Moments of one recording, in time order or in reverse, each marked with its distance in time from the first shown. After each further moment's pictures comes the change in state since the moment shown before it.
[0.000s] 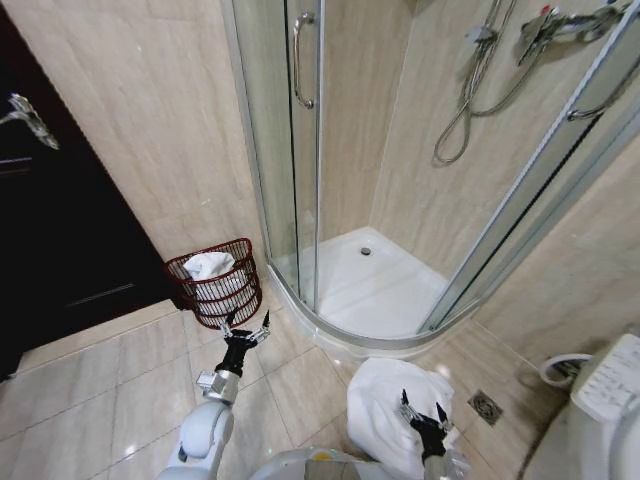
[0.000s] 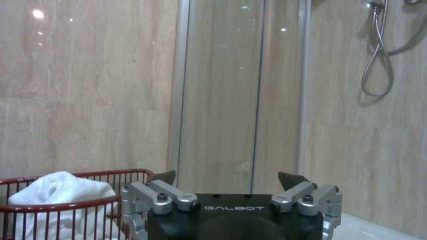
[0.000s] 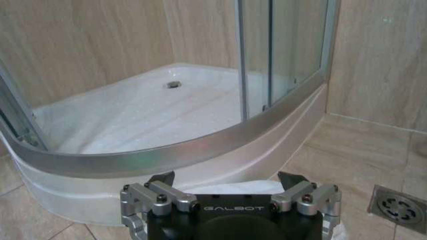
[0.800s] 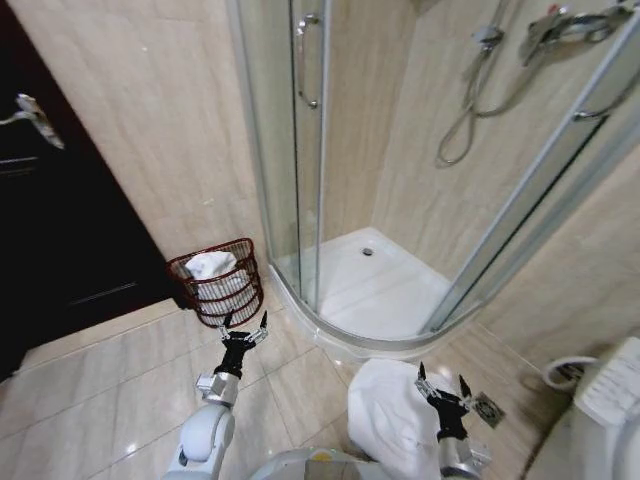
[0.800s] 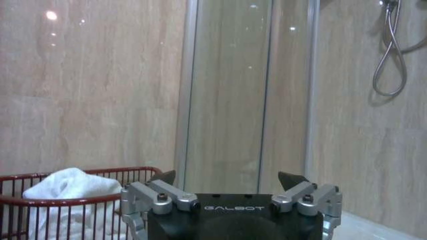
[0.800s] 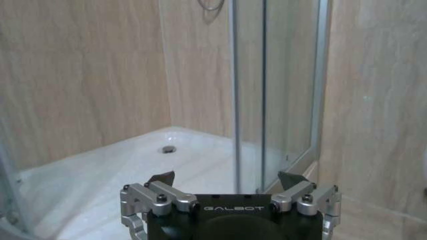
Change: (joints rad) left arm 0.010 -0.010 -0.004 -0.006 0.004 -0.003 -0.030; right arm -0.022 0.007 0.032 0.194 -0.081 0.043 0.054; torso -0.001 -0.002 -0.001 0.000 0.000
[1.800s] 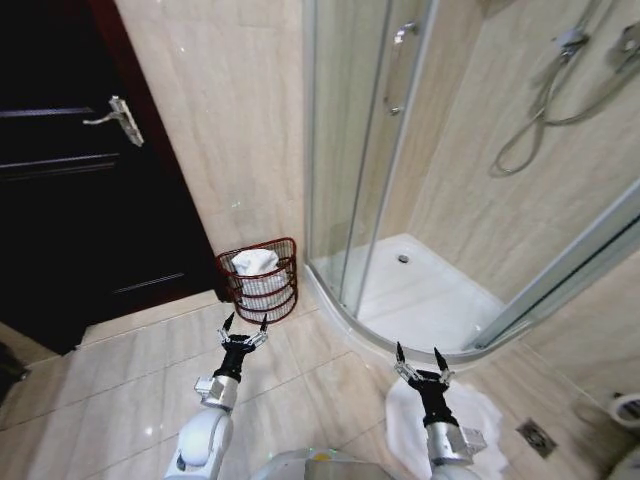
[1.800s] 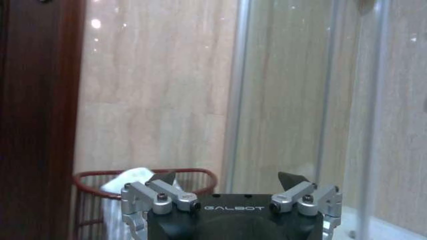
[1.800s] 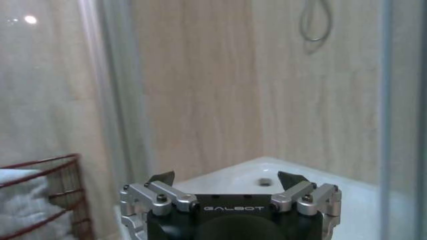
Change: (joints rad) left arm 0.007 -0.017 -0.009 0.000 -0.012 0.005 0.009; right arm 0.001 -0.002 -0.033 0.096 -0.015 0.036 -0.151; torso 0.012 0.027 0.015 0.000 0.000
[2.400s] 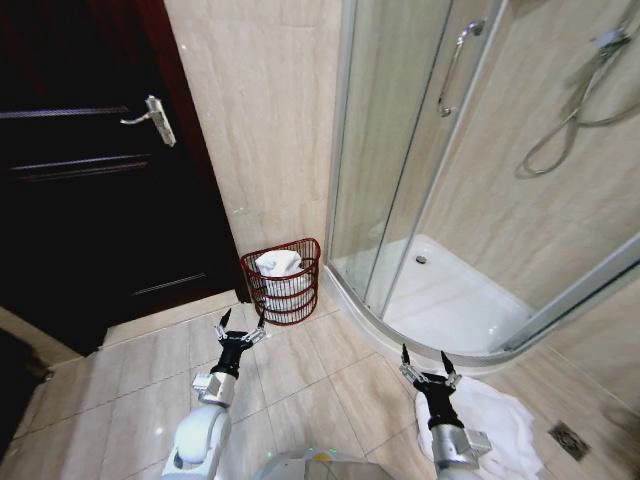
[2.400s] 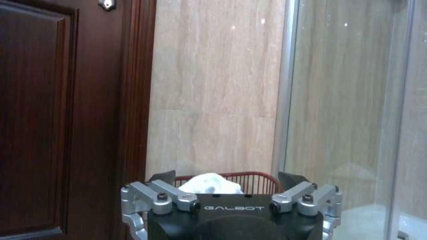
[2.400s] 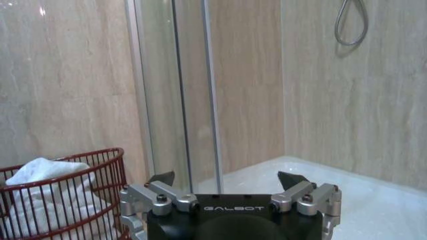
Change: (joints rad) left arm 0.009 0.015 -0.012 -0.021 0.006 0.020 -0.005; right arm -0.040 -0.010 0.001 0.065 -0.014 -0.035 0.026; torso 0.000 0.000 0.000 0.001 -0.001
